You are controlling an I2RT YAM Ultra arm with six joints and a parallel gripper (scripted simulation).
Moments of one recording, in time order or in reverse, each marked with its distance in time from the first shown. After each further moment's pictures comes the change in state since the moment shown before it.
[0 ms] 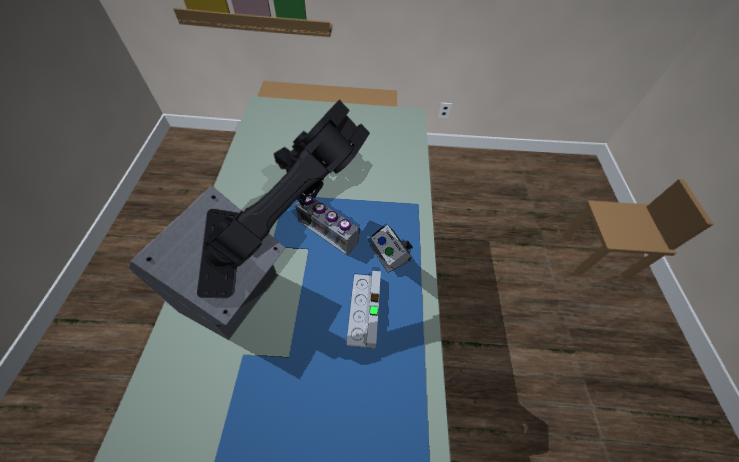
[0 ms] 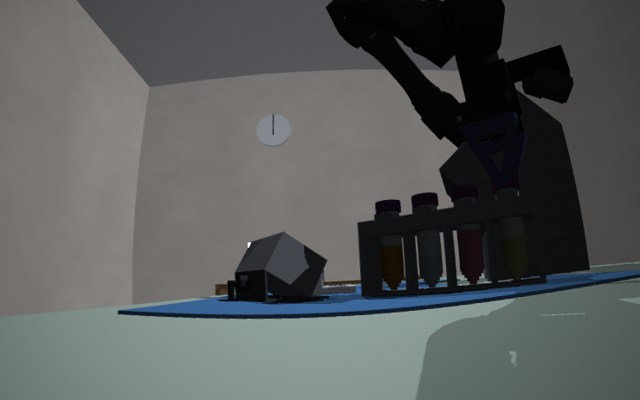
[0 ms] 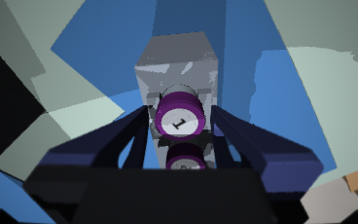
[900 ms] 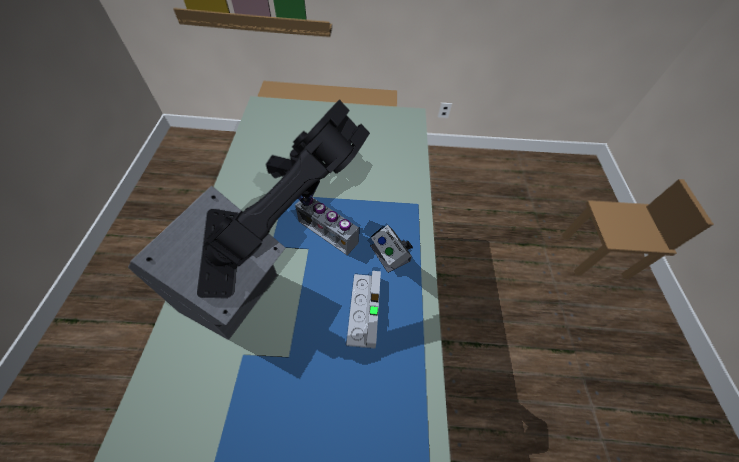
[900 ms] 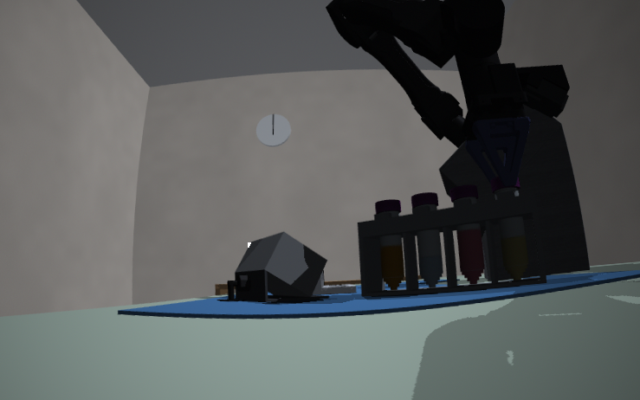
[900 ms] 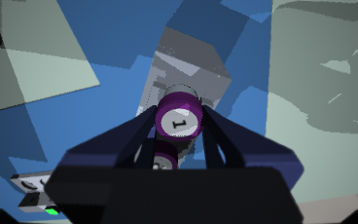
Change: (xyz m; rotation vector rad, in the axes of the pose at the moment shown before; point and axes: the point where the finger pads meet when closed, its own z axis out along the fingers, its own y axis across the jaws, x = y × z) arm 0.000 0.000 0.000 0.000 0.000 -0.461
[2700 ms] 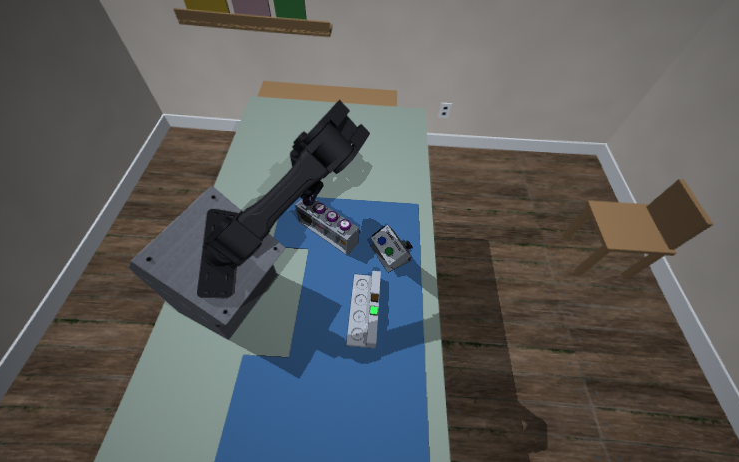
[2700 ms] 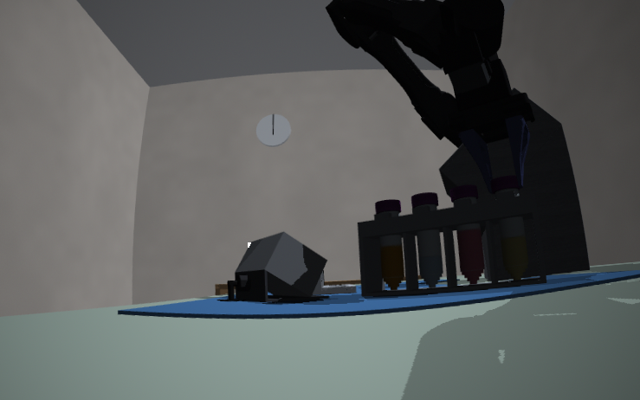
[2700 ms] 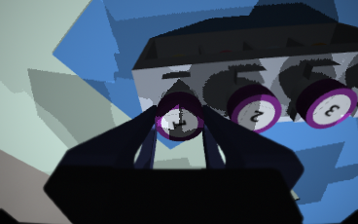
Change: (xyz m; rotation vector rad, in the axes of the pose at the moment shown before) arm 0.000 0.000 0.001 -0.003 -0.001 2.035
